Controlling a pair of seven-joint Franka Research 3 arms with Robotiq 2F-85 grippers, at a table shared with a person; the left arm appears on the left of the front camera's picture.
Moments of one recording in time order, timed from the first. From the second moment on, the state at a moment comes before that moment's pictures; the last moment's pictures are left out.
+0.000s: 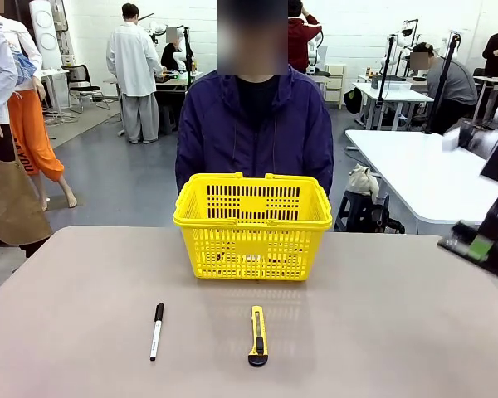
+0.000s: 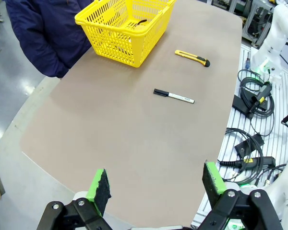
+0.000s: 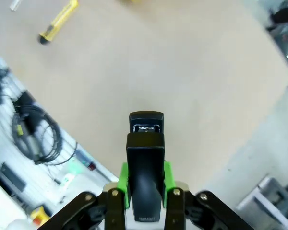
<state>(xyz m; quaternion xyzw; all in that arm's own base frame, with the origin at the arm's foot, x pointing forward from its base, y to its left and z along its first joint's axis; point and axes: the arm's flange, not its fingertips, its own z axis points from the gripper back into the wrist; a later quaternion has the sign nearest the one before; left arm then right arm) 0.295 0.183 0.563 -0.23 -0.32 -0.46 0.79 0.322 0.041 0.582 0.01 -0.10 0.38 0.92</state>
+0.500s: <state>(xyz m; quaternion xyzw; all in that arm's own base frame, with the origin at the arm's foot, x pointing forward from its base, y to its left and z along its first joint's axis) 0.295 0.183 0.563 -0.23 -0.32 -0.46 0.79 0.381 0.098 0.625 0.04 -0.08 0.42 0.90</state>
